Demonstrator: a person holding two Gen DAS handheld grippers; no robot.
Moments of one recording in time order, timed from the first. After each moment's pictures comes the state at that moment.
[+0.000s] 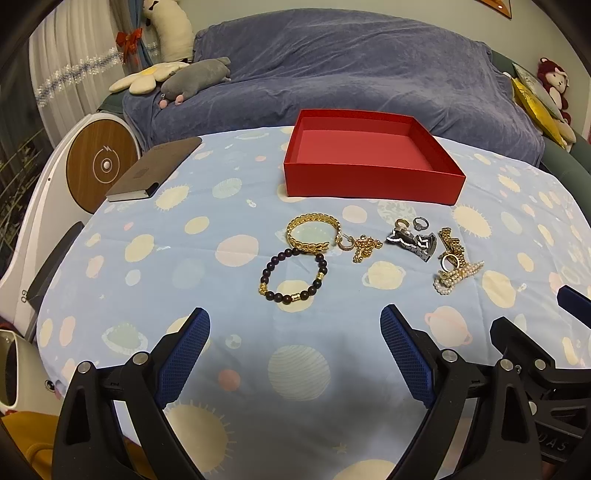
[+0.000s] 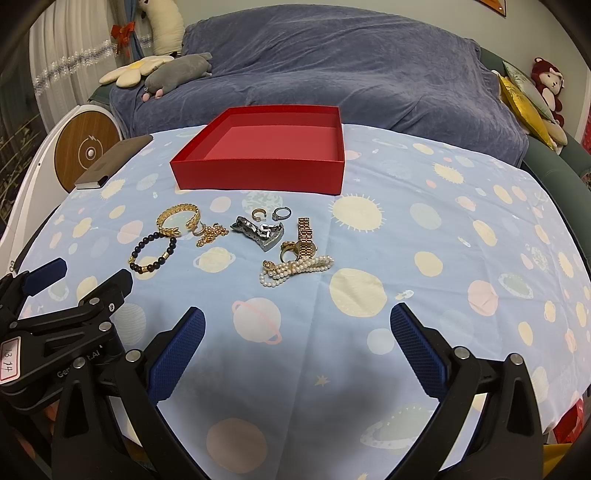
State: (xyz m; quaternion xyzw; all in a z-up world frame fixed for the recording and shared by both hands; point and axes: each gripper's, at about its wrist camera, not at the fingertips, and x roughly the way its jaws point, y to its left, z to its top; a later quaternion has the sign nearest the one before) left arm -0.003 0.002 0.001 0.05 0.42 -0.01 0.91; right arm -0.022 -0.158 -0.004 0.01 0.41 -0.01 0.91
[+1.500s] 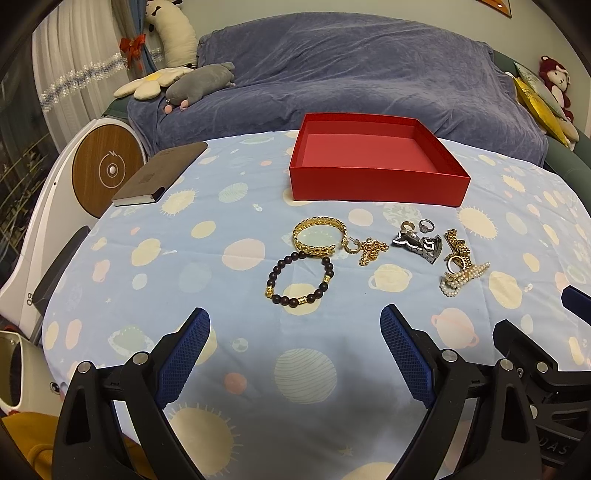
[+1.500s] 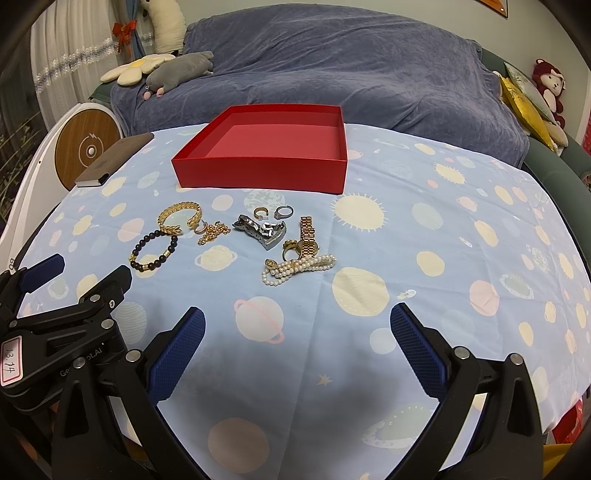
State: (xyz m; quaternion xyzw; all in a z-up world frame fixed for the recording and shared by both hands) left arm -0.004 0.002 0.003 0.06 0.41 0.00 0.91; right arm -0.022 -0.156 -0.004 0.01 0.41 -0.01 0.91
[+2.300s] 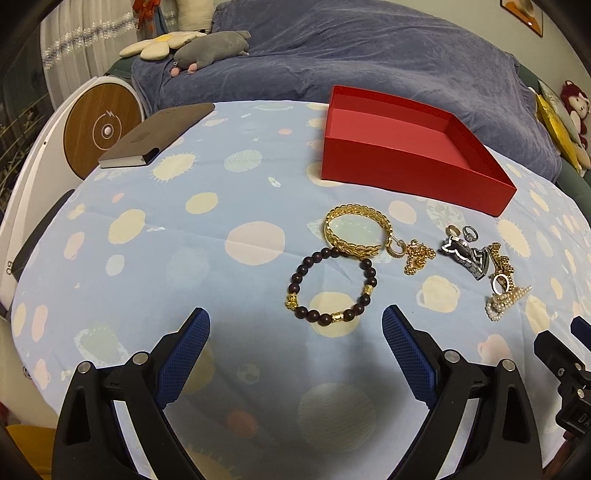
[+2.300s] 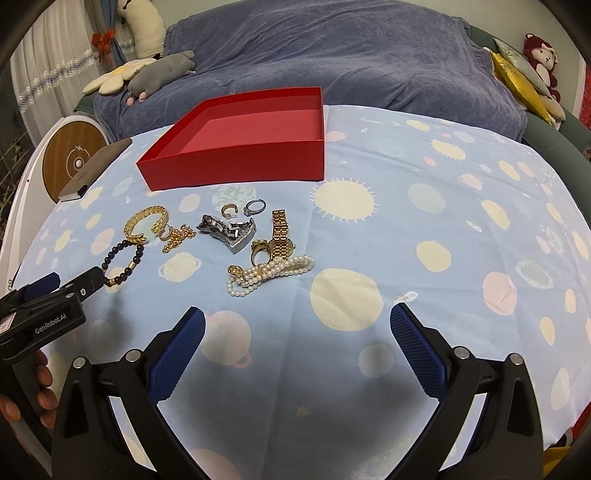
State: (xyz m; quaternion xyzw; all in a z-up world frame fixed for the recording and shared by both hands) left arm 0.045 0.038 -0.040 0.00 0.45 0.00 0.89; right arm 0.010 -0.183 -0.036 0.05 0.43 -0.01 0.90
